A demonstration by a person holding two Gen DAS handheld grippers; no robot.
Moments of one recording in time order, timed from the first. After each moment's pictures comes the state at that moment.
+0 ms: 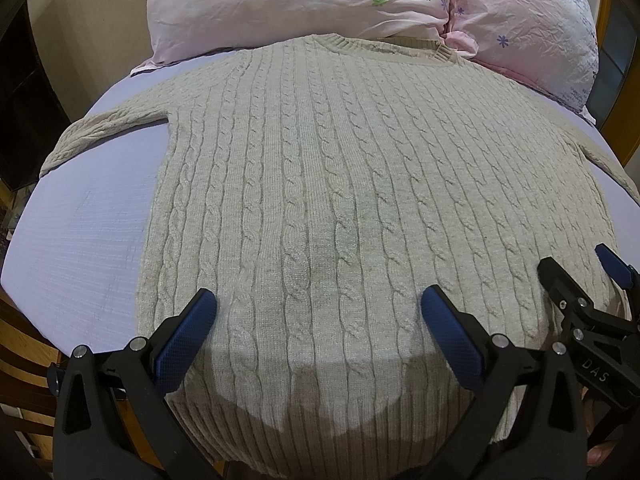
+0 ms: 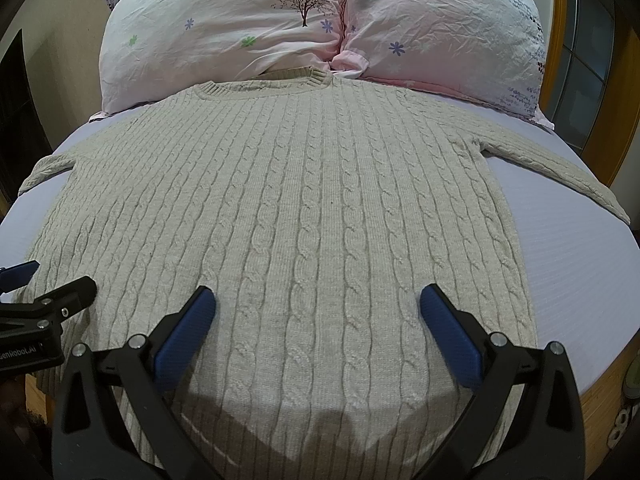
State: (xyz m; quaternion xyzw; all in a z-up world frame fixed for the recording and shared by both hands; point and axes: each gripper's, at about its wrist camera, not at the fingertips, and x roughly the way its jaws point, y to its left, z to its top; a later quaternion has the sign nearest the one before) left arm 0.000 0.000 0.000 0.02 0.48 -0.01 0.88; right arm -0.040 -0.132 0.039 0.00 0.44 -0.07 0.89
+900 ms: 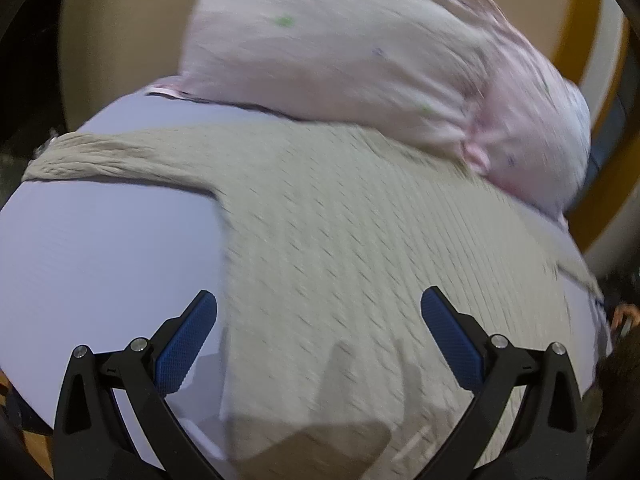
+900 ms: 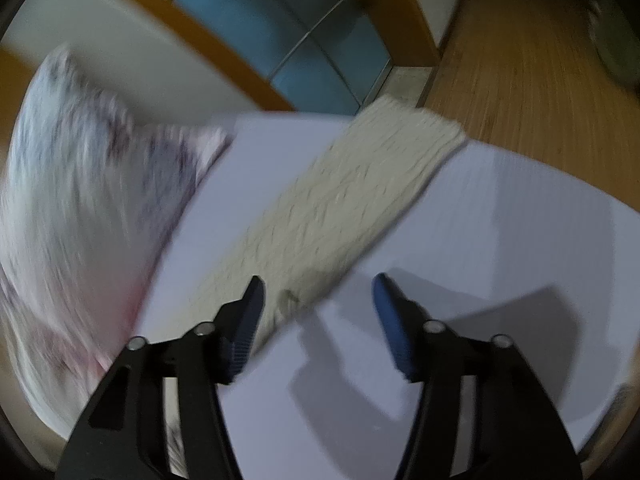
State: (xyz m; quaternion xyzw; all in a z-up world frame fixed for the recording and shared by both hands) left arm 0.053 0.104 0.036 -0.12 0.38 -0.05 0.92; right arm -0.029 -0.587 0.055 0.45 0.31 -0.34 0.77
